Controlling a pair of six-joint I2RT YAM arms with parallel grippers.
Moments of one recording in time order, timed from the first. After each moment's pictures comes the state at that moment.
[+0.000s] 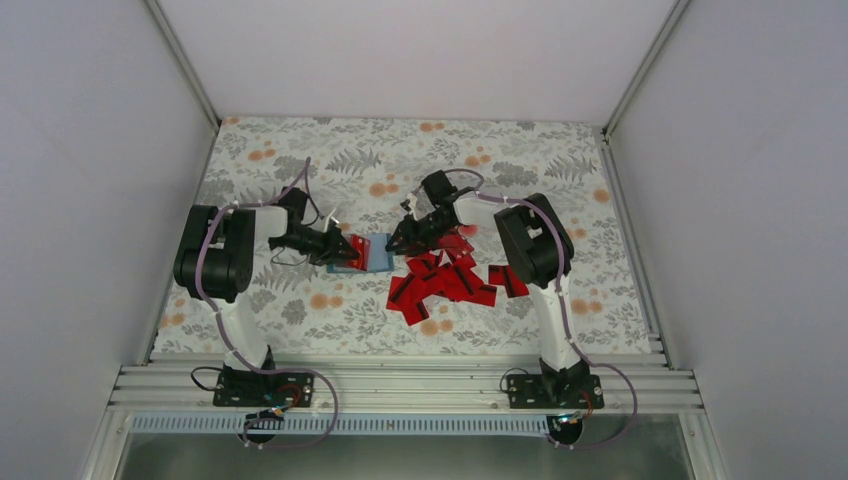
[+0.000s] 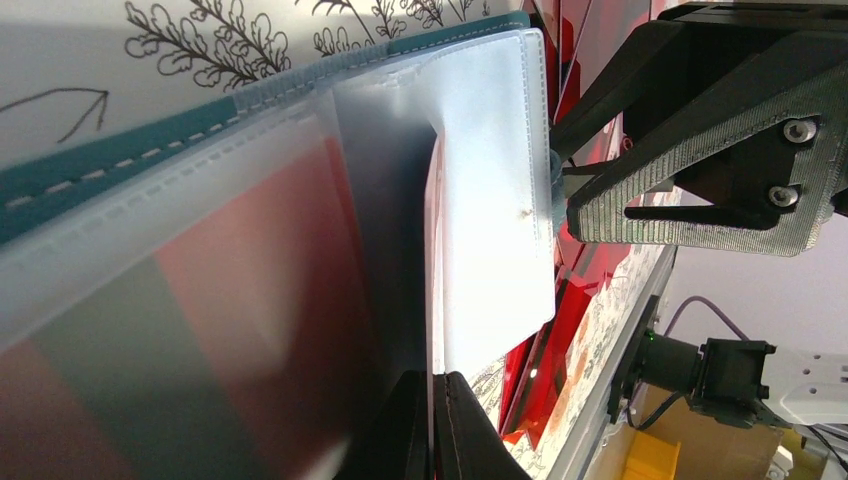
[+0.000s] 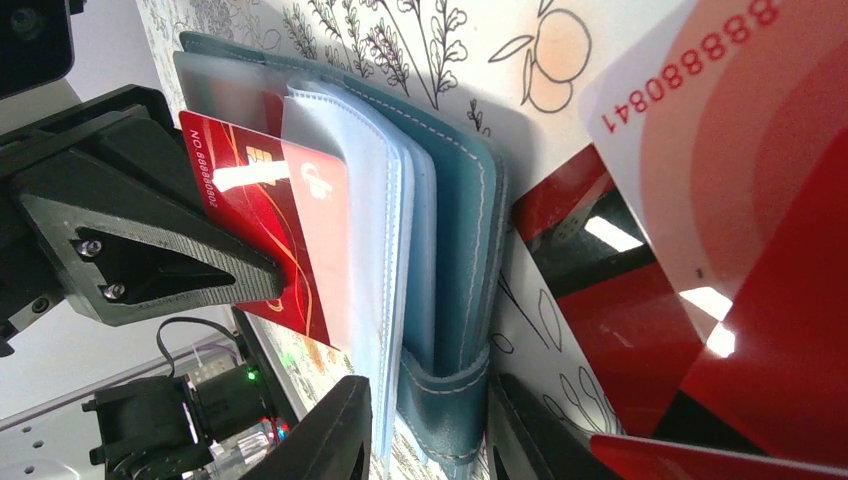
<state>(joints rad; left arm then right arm) -0.09 1.89 0.96 -0.49 0.95 -0.13 0.55 2.24 1.48 -0.46 -0.91 0.49</state>
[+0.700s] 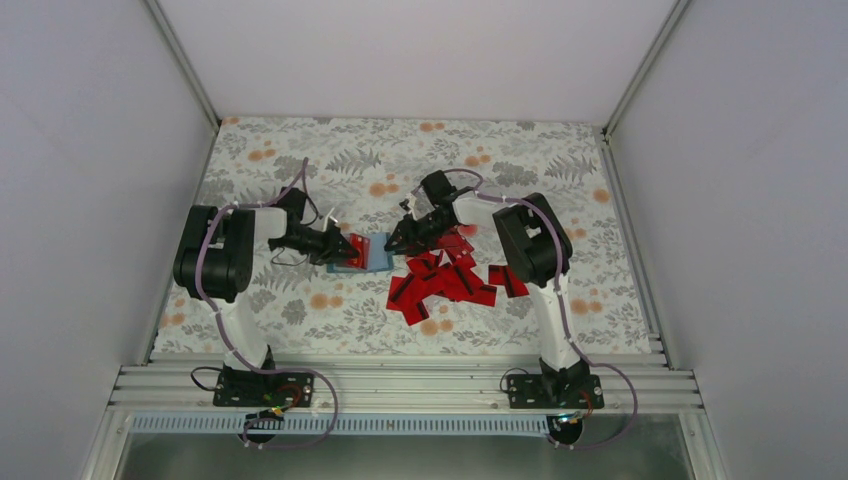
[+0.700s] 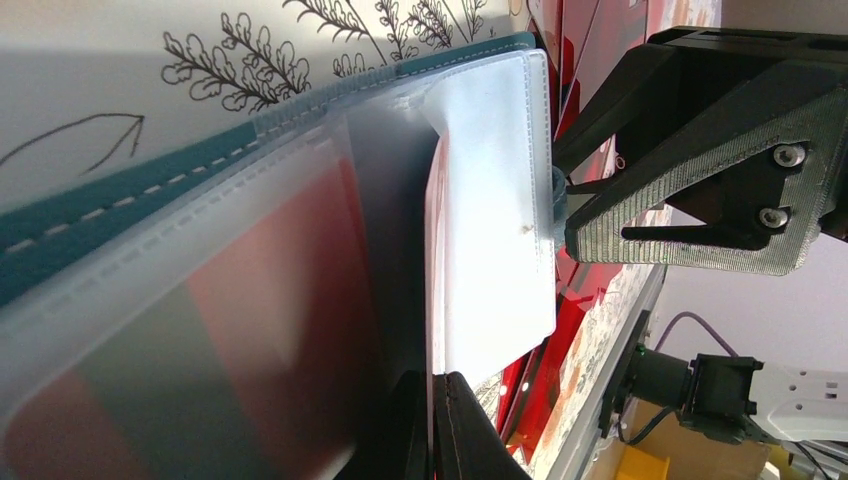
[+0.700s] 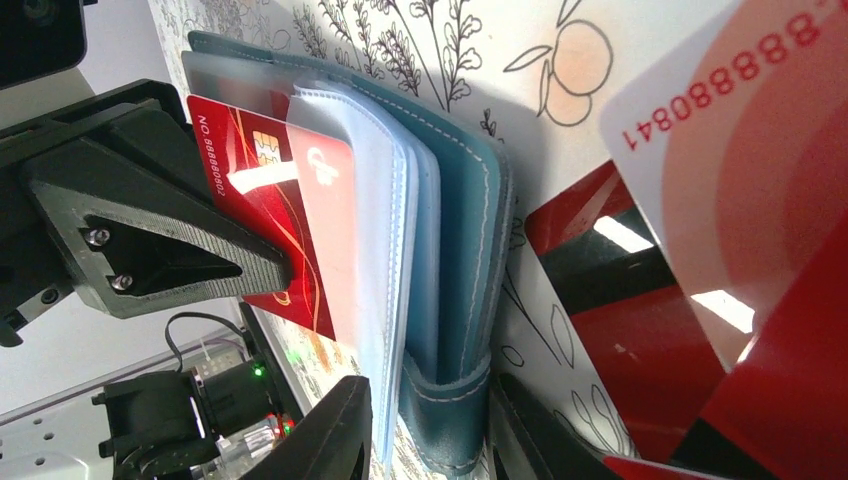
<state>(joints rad) -0.09 1.89 0.95 -0.44 0.95 -0.17 0.55 2.26 1.49 -0.46 -0.93 0.49</state>
